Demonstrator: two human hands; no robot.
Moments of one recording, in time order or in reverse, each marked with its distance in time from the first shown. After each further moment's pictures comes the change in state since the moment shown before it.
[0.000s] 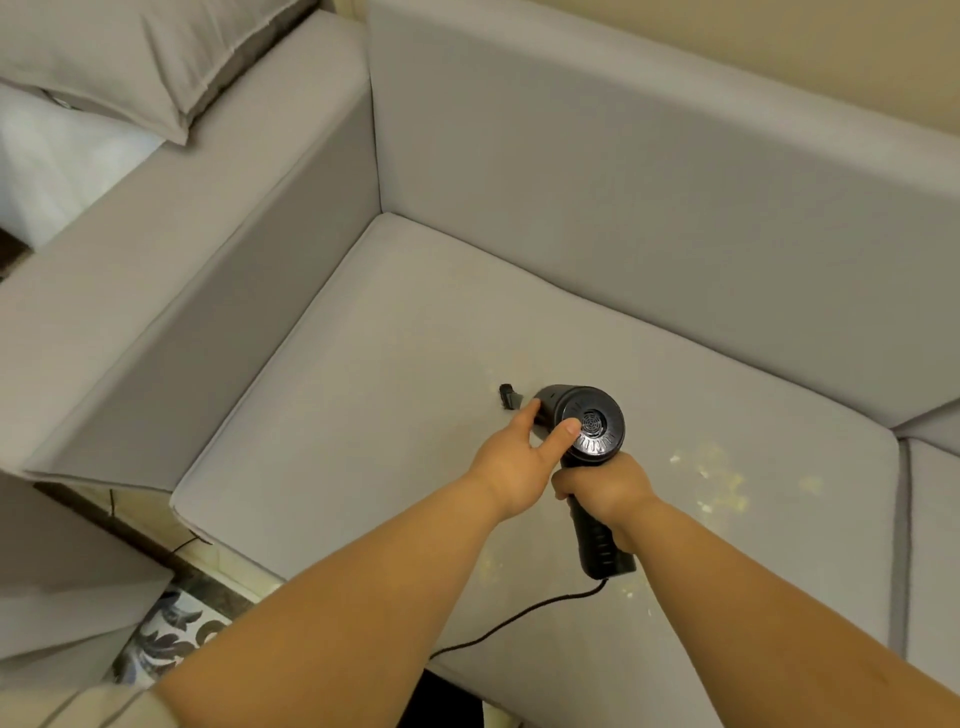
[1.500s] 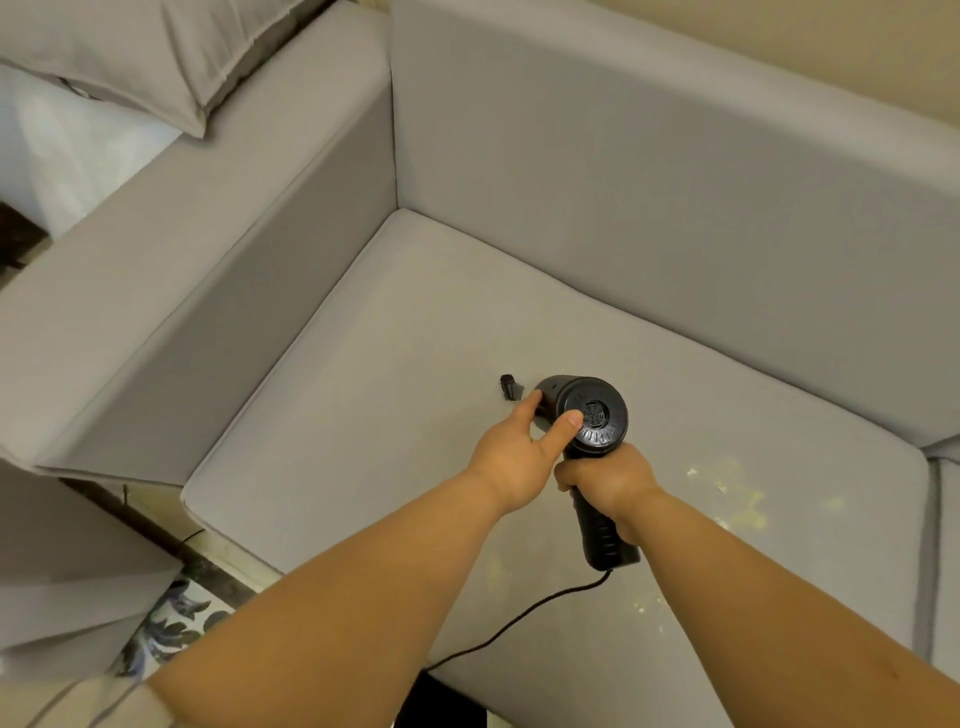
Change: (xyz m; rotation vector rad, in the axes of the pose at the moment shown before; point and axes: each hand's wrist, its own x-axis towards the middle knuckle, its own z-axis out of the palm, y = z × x) left_hand 0.015 0.003 -0.020 -0.004 0.065 0.003; right_hand 0.016 -0.026 0.009 -0.045 -0.002 -0.025
